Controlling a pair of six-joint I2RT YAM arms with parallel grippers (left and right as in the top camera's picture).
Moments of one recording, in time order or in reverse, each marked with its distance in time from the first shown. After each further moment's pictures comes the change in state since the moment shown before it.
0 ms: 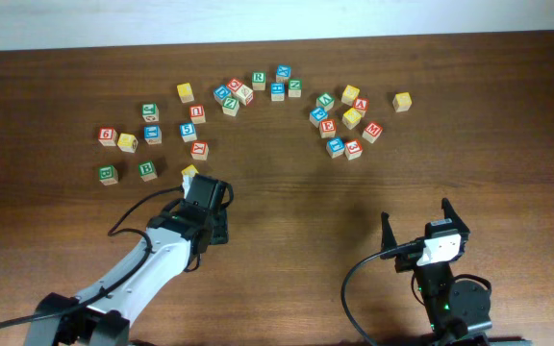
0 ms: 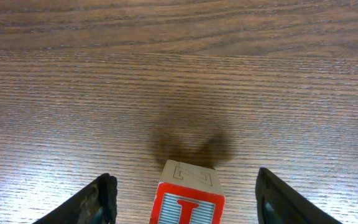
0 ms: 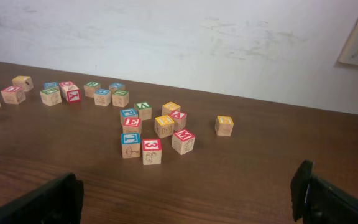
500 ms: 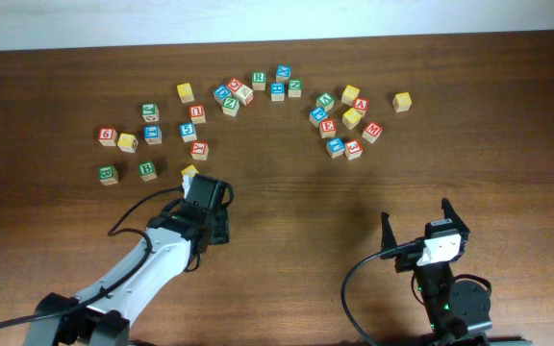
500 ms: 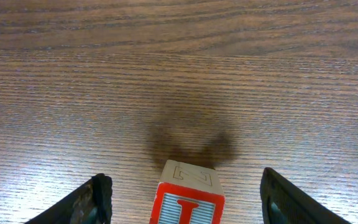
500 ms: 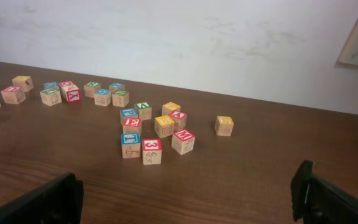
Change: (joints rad) left arm 0.000 0.000 0.000 0.000 0.000 0.000; right arm 0.000 0.000 0.000 0.000 0.000 -0.001
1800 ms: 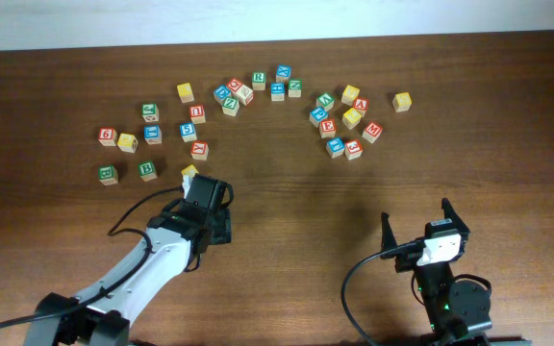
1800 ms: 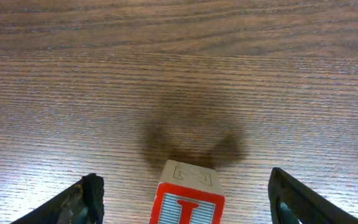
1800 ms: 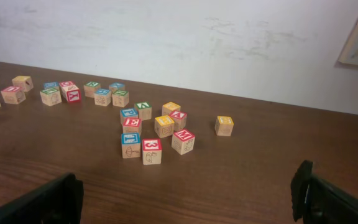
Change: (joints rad) left arm 0.000 0.000 0.000 0.000 0.000 0.000; right arm 0.000 0.000 0.000 0.000 0.000 0.000
